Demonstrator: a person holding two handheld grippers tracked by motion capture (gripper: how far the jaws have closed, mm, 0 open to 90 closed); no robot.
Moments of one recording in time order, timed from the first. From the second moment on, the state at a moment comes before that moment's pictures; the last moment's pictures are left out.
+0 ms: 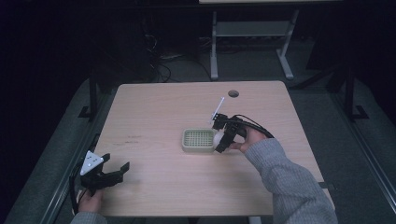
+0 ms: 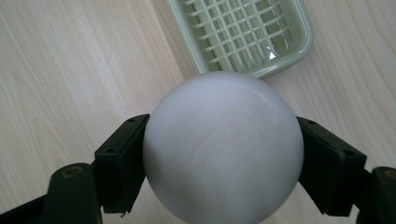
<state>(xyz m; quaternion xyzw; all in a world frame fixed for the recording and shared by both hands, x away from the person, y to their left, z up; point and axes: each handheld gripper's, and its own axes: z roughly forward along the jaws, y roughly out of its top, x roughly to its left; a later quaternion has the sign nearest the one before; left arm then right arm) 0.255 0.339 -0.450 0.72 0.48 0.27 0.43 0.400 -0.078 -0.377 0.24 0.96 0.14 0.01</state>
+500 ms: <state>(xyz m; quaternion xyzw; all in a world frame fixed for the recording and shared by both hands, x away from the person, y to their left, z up) 0.259 0.336 -0.451 0.72 0.47 0.27 0.43 0.409 -0.064 -0.371 0.23 0.96 0.14 0.01</state>
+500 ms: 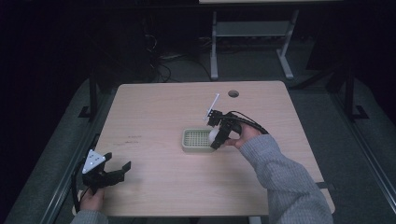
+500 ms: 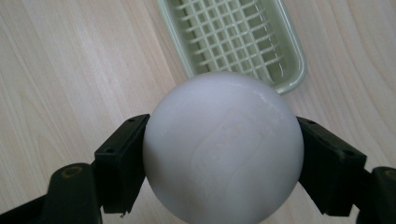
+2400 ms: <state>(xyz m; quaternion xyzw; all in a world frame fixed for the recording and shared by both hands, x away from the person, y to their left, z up) 0.259 0.339 -0.450 0.72 0.47 0.27 0.43 0.451 0.006 -0.399 0.20 0.97 0.11 0.02</state>
